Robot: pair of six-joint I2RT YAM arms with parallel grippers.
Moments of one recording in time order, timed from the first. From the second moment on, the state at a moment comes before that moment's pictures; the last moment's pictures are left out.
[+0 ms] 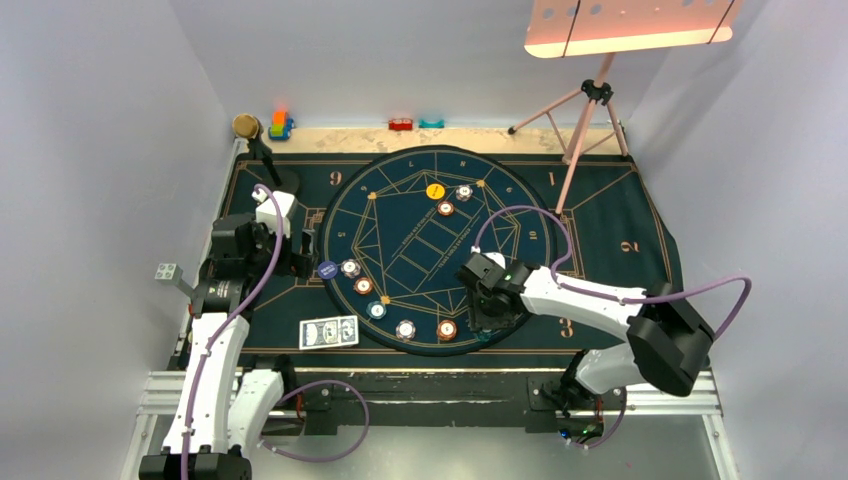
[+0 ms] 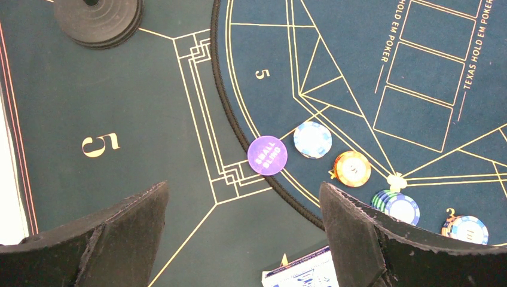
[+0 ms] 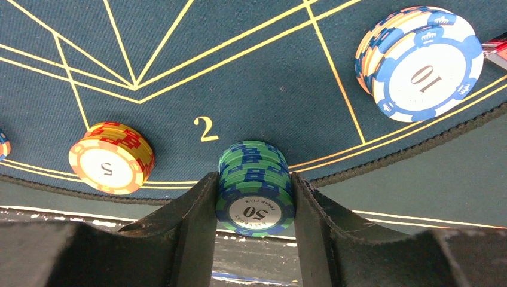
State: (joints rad) left arm 0.05 0.75 0.74 -0.59 0.26 0.16; right arm 0.90 1.38 0.78 -0.74 0.15 0.80
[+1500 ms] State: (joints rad) left arm 0.05 0.75 0.74 -0.59 0.26 0.16; right arm 0.31 2.32 2.09 -0.93 0.24 0.49
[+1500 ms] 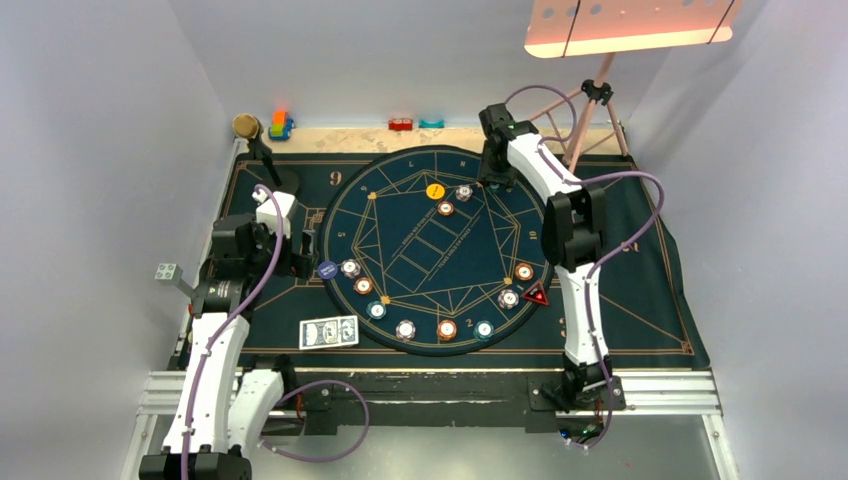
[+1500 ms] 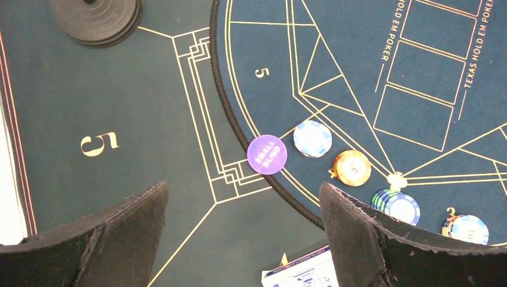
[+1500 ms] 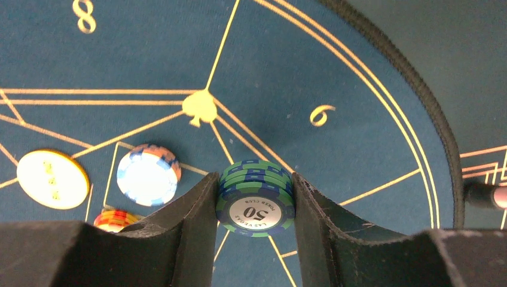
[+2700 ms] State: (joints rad) left arm 0.05 0.76 0.74 -0.59 0.26 0.16; right arm 0.34 2.07 1.87 -0.87 0.21 0.48
